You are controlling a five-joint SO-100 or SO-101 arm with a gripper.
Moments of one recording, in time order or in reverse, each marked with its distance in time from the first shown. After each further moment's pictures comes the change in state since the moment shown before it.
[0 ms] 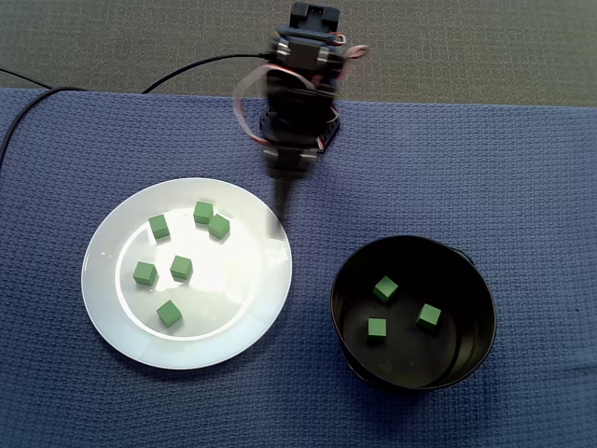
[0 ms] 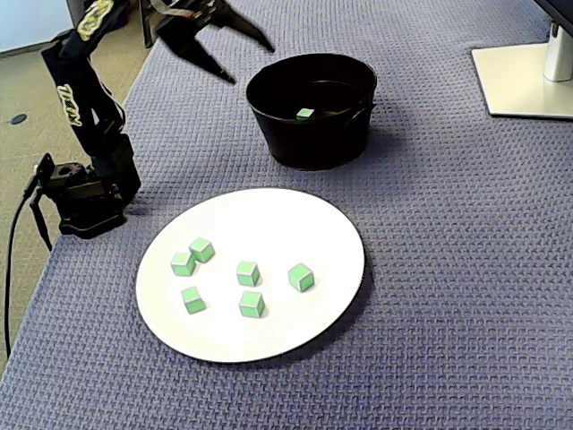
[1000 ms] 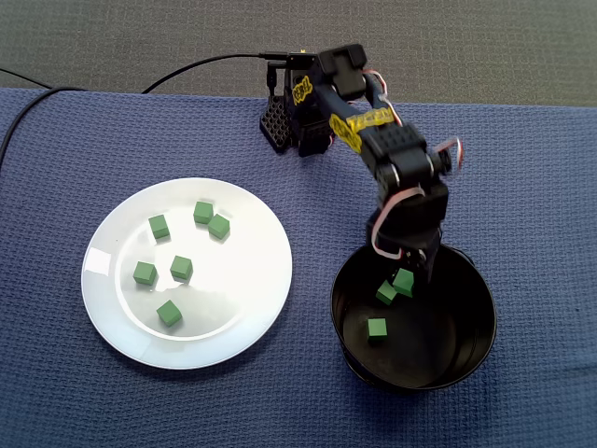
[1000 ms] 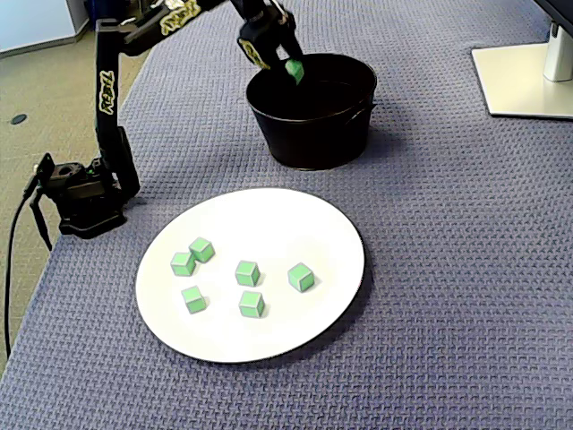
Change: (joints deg) arm -36.4 -31.6 -5.8 -21.8 -34.0
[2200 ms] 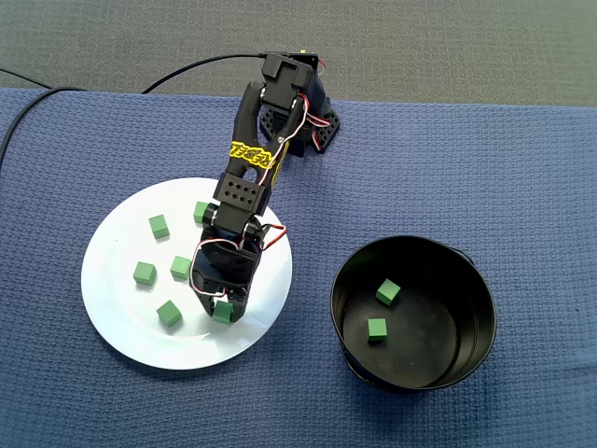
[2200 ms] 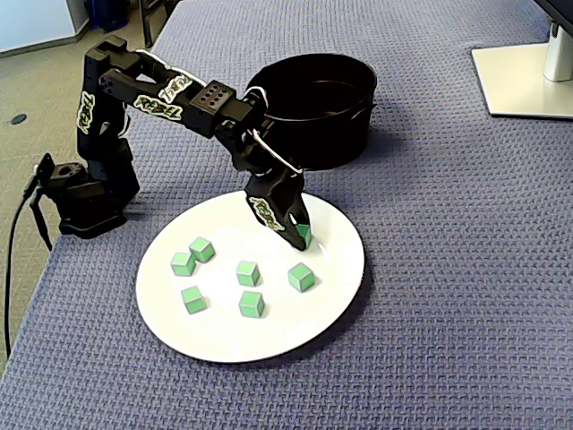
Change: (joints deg) arm 42.5 -3.2 33.8 -38.9 -58.6
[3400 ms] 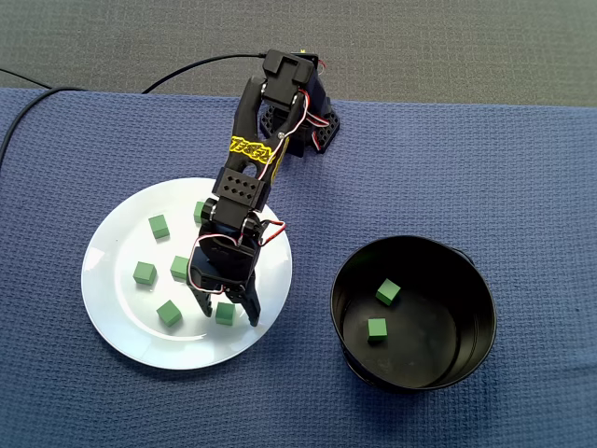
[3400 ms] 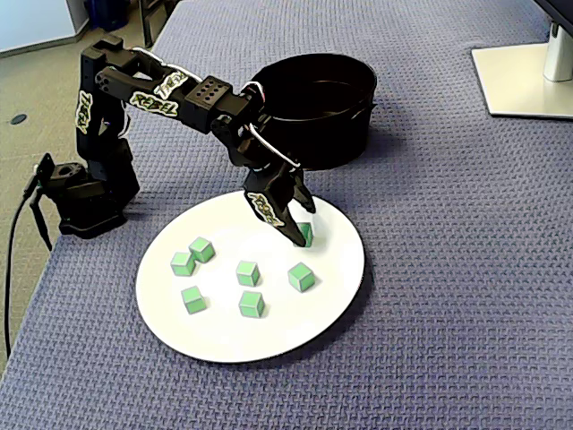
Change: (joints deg) arm 0.5 1.0 -0.8 -0.9 -2.1
